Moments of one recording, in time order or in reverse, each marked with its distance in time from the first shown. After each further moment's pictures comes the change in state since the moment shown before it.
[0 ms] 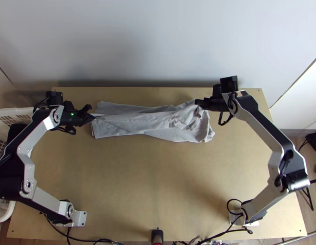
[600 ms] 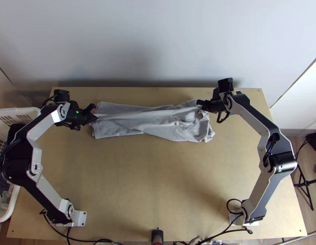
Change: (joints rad) left arm -0.005 0.183 0.109 -0.013 -0.031 -0.003; right arm -0.066 0.196 0.050 0.011 0.006 0.027
